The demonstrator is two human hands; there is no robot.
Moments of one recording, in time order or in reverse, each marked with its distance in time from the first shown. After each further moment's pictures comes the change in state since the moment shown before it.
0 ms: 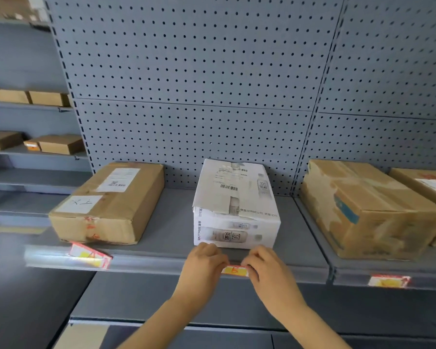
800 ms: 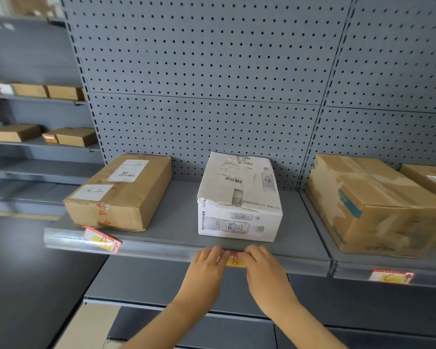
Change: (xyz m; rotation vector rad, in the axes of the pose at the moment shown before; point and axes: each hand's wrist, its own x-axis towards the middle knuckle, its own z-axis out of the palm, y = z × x) left_hand -0.031 0.009 0.010 0.256 -0.148 0.019; right_hand -0.011 -0.010 0.013 -0.134 -0.073 -0.021
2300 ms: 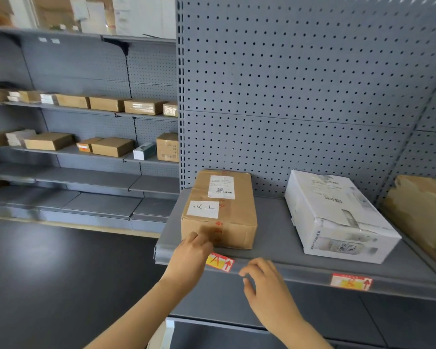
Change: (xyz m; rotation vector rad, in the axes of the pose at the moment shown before) left_hand -0.078 -0.276 -0.103 0.081 0.008 -0.065; right_hand 0.075 -0.244 0.061 0.202 0.021 0.021
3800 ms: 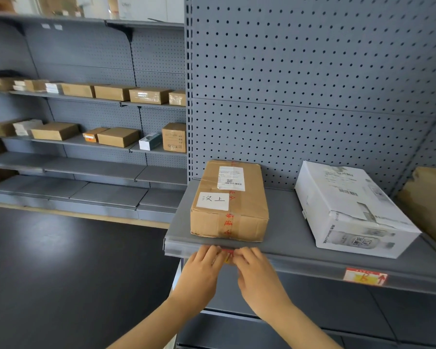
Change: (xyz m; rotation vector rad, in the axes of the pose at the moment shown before) left_hand -0.037 0.008 0.028 -0.015 -0.003 0.063; right_hand 0.023 -0.018 0.031 -0.139 -0.078 -0.142
